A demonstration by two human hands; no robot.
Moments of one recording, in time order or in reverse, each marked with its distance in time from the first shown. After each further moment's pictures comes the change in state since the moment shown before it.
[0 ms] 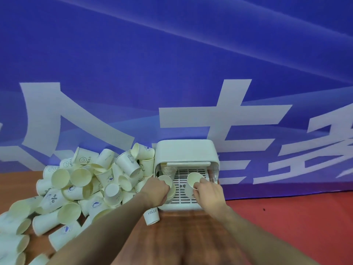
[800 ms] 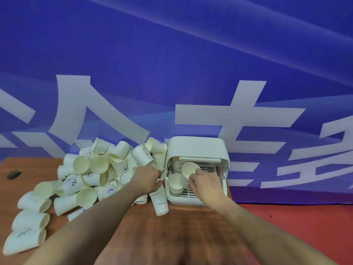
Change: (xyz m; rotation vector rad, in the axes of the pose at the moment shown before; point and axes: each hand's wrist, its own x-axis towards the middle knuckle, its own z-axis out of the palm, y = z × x) left_hand -0.058 -0.045 0.008 -0.156 0.166 -0.283; right_hand -0.003 -0.048 -0.030 -0.025 0.158 -0.217
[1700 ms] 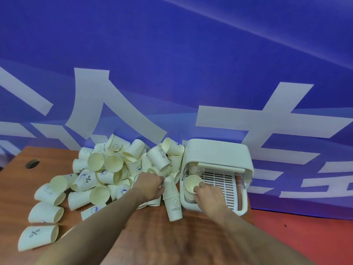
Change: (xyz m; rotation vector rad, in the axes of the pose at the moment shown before) left_hand -0.004 -0.041 0.045 -0.032 -0.080 -0.048; right_hand 0.033 -0.026 0.061 -0.100 -0.231 -0.051
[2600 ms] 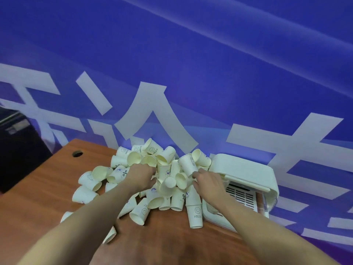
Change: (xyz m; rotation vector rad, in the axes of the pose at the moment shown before) left_hand -0.098 -0.097 -0.036 -0.019 0.094 -0.291; right_hand 0.034 -0.083 -0.091 0.037 0.222 -0.212
